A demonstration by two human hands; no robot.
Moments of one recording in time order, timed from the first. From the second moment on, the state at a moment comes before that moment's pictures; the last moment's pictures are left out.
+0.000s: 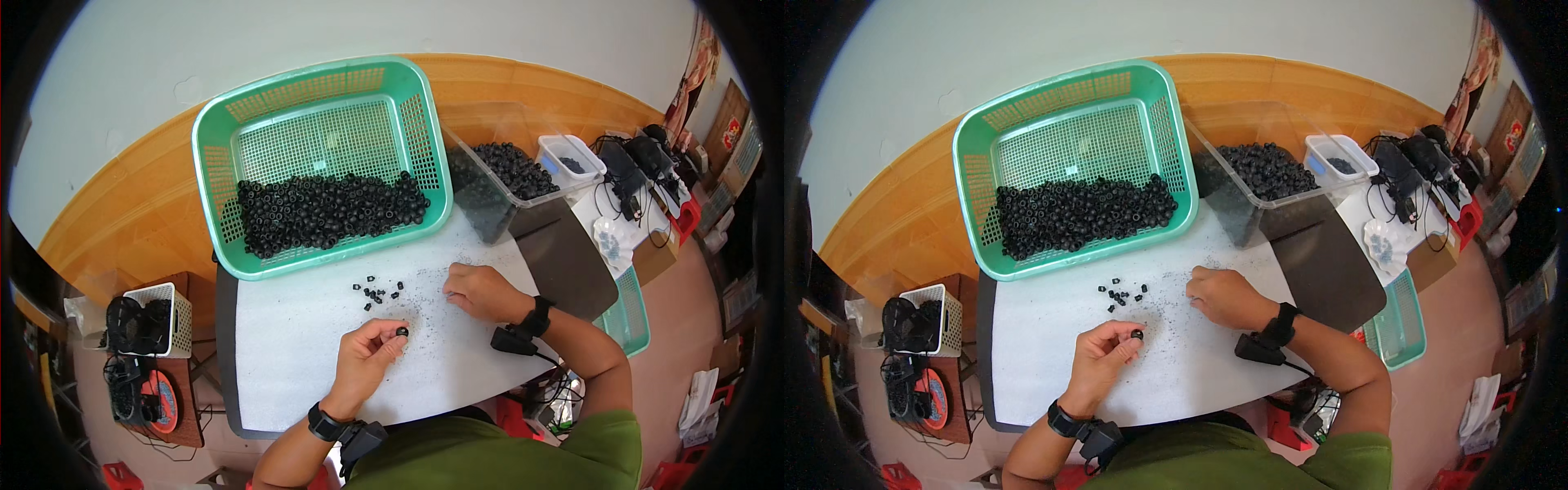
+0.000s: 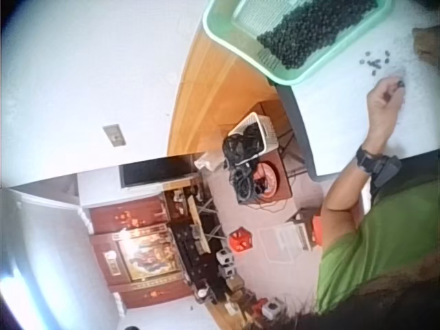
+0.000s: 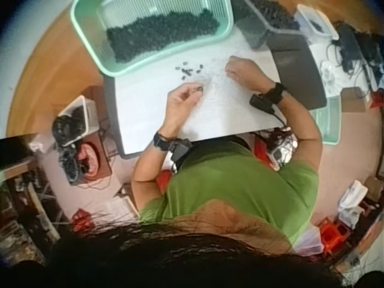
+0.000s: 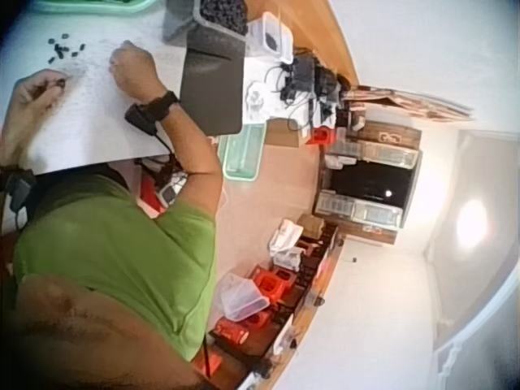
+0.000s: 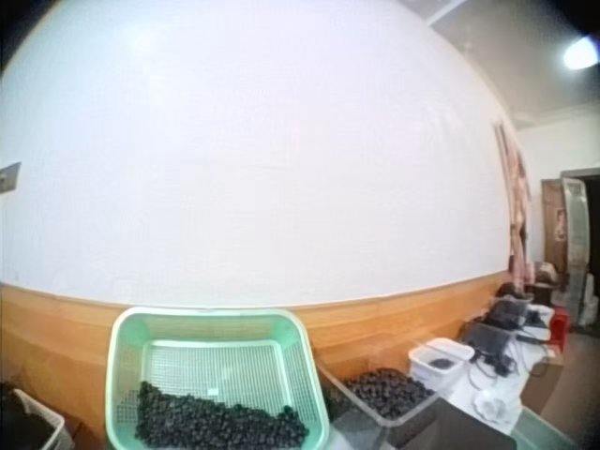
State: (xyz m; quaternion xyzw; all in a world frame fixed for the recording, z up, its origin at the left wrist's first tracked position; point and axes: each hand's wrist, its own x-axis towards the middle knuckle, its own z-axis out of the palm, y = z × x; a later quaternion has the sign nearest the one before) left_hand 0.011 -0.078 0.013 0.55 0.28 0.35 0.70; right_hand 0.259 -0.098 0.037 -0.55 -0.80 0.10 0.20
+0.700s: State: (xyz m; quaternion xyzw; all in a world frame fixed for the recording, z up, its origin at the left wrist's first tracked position) left_hand 0.010 -0.080 0.010 0.52 0.26 0.35 0.73; right_hand 0.191 -0.109 0.048 -0.41 -0.77 0.25 0.43
